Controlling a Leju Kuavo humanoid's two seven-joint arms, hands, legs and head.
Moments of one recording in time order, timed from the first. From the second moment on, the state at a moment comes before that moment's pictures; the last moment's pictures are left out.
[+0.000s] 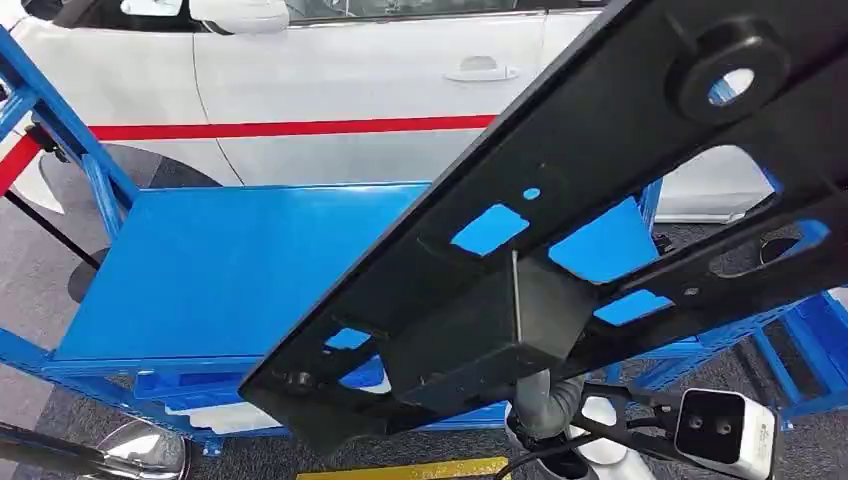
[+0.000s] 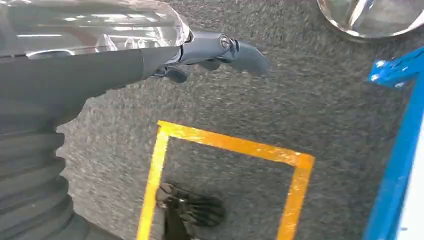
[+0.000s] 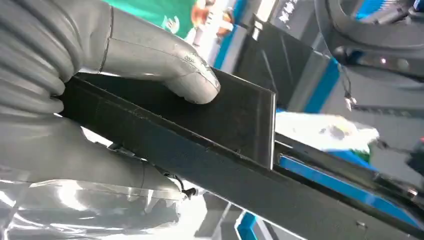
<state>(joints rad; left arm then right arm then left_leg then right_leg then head) -0.10 0.04 1.32 -0.24 -0.90 0.01 -0.43 -0.24 -0.06 0.57 -2.00 -0.34 0.24 -0.69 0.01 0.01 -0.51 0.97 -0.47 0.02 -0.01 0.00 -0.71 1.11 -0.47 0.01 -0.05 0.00</state>
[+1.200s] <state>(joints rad) -0.09 0.02 1.27 -0.24 -0.95 0.02 -0.37 -0.24 -0.17 0.56 -1.99 -0.36 0.26 -0.70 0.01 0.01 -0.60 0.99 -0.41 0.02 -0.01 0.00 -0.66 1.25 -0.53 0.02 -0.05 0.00</state>
